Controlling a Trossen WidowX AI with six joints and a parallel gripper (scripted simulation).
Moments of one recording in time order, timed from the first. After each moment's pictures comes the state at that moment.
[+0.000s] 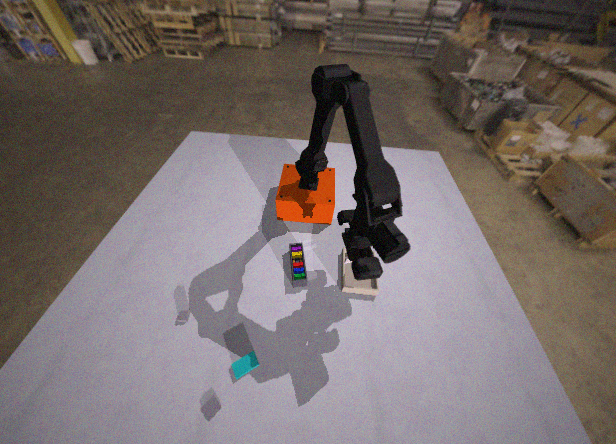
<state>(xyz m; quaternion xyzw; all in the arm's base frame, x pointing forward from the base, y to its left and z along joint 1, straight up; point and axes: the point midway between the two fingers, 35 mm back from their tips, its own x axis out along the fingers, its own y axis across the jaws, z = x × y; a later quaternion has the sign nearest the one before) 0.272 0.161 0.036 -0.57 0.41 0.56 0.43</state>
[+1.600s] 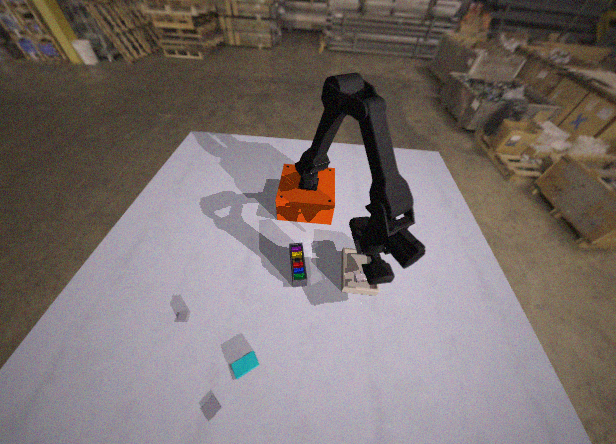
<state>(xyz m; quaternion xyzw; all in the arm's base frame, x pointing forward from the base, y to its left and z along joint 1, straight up) 0.260 0.201 0.000 -0.57 0.41 0.57 0.43</state>
